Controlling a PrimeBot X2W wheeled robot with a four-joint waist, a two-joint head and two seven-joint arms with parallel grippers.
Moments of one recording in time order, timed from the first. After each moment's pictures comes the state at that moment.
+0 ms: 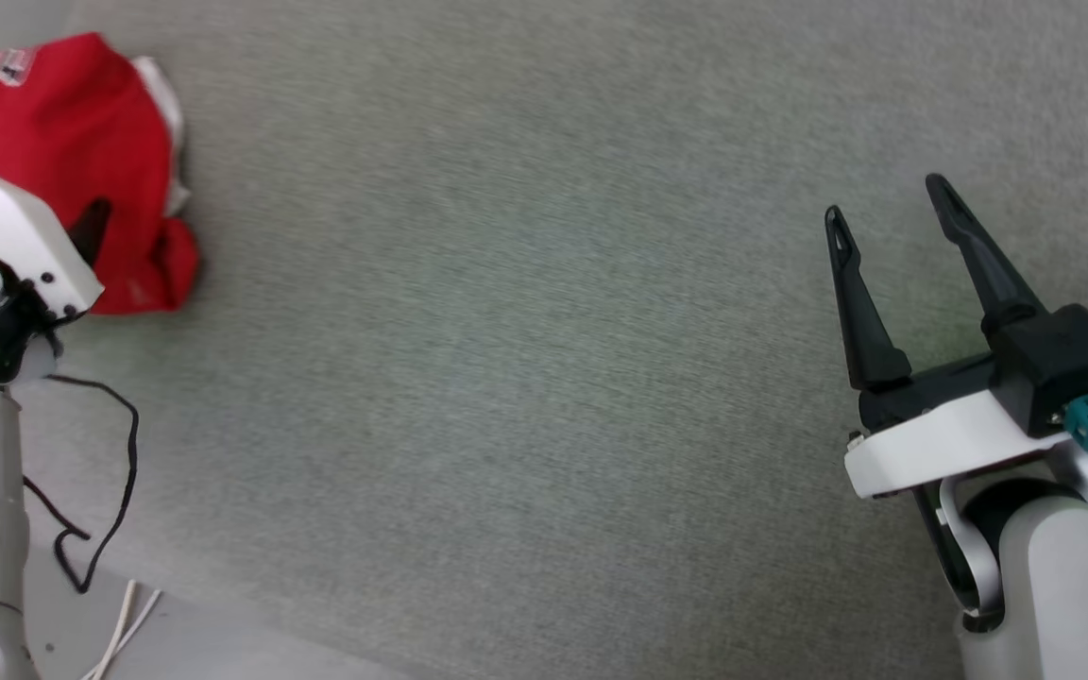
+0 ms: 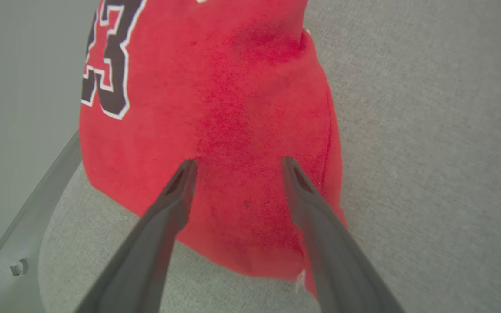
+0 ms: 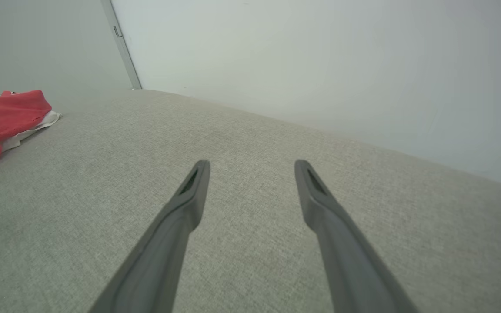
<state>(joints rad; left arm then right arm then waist) -0.87 0.41 0.11 0.81 -0.45 -0.13 0.49 -0.28 -0.05 0.10 -0.19 -0.08 0.13 0.06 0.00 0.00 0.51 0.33</state>
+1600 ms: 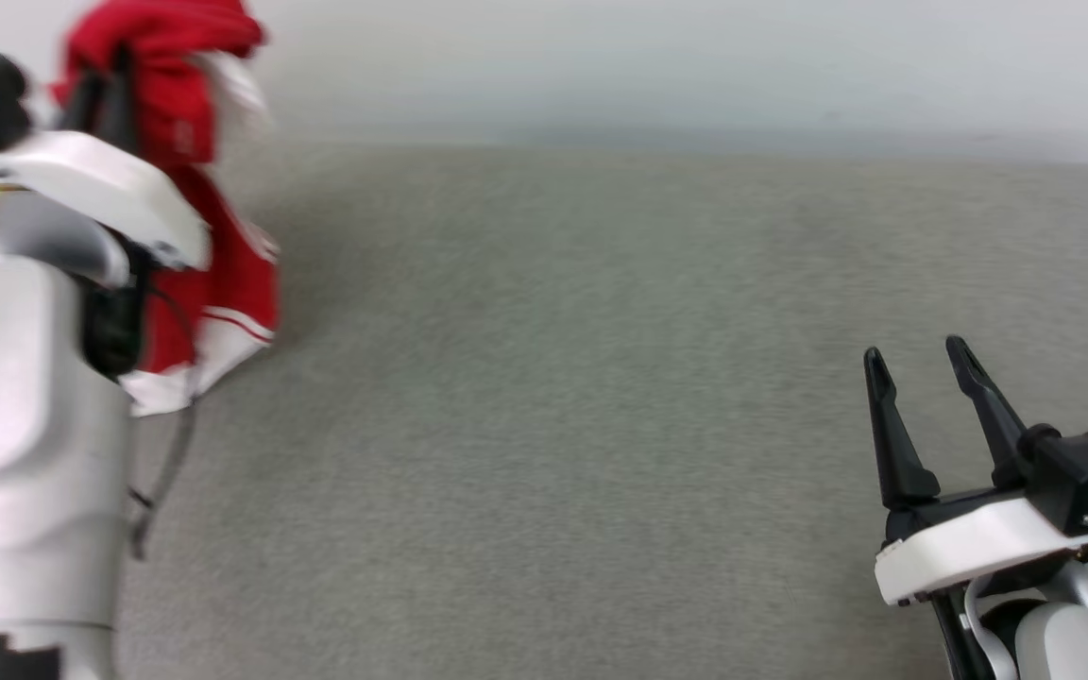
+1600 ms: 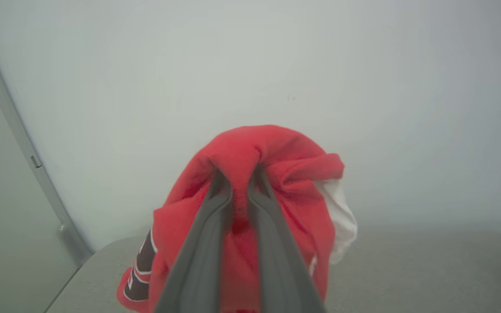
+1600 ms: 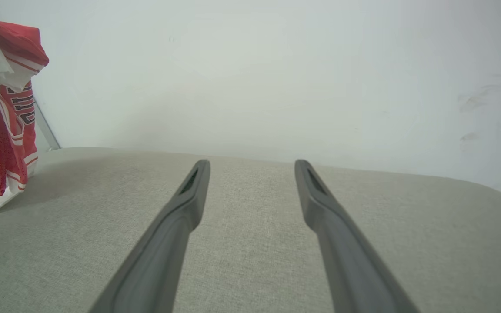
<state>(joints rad) -0.83 0.34 -0.08 0.59 -0.36 -0.09 -0.03 -0.09 -0.05 0.01 -0.06 0.10 0.13 -0.06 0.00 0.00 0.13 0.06</state>
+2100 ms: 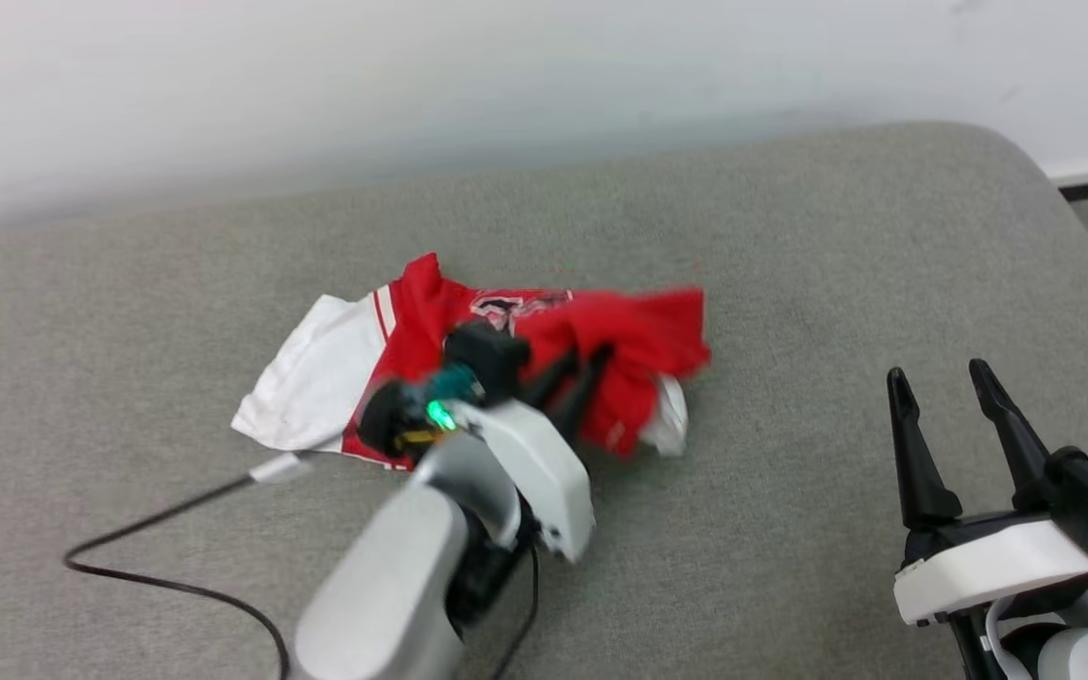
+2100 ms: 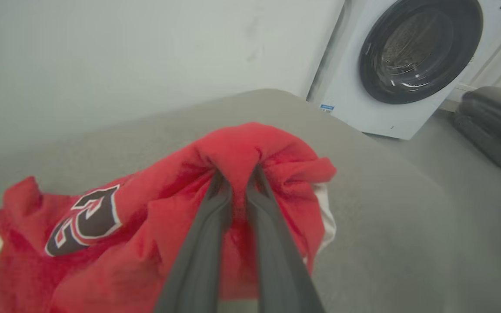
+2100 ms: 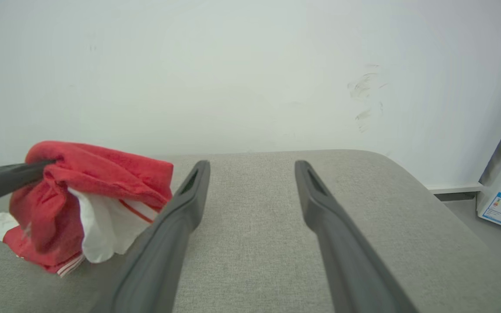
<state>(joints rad) -0.49 0.06 -0.47 0.33 -0.42 -0.12 0.08 -0.04 -0.05 -0.02 -0.10 0.12 0.13 -0.03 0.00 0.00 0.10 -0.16</state>
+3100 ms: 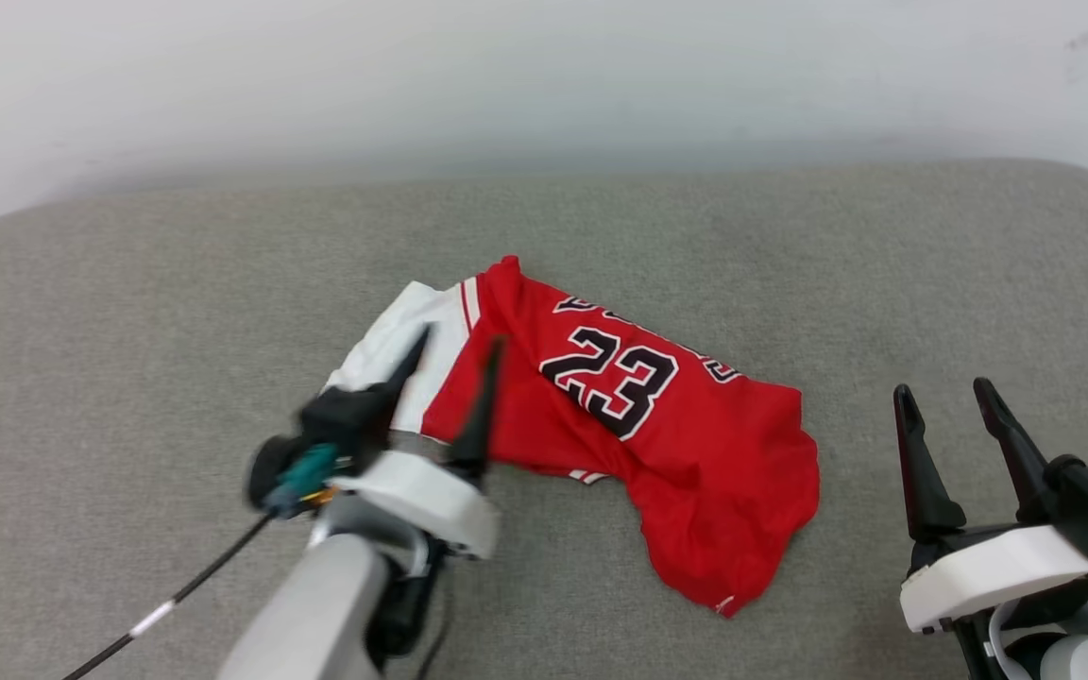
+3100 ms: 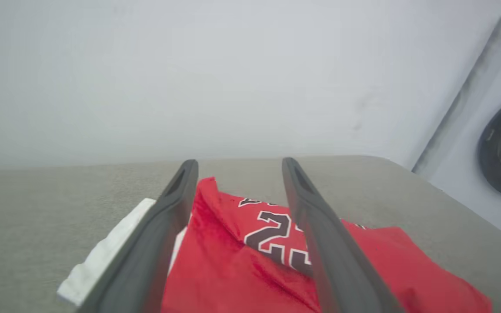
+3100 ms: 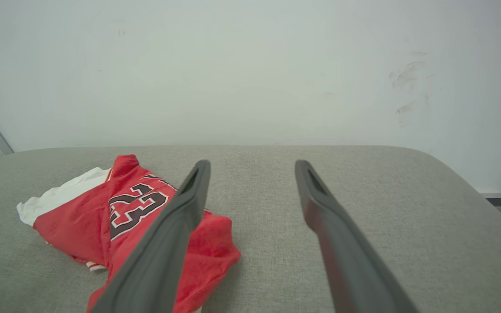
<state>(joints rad) -0.39 0.15 -0.47 0.32 -0.48 0.04 -0.25 -0.04 -0.05 -0.05 -0.05 0.12 0.13 -0.03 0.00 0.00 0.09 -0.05</state>
